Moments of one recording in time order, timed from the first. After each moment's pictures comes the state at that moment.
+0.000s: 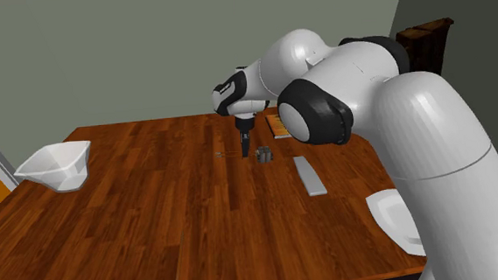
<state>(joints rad) -0.38 0.69 -0.49 -1.55 0.45 2.15 -1.37</state>
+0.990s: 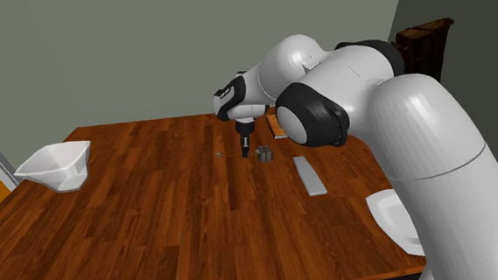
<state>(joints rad) -0.39 0.72 -0.48 -1.56 0.46 2.18 -1.38</state>
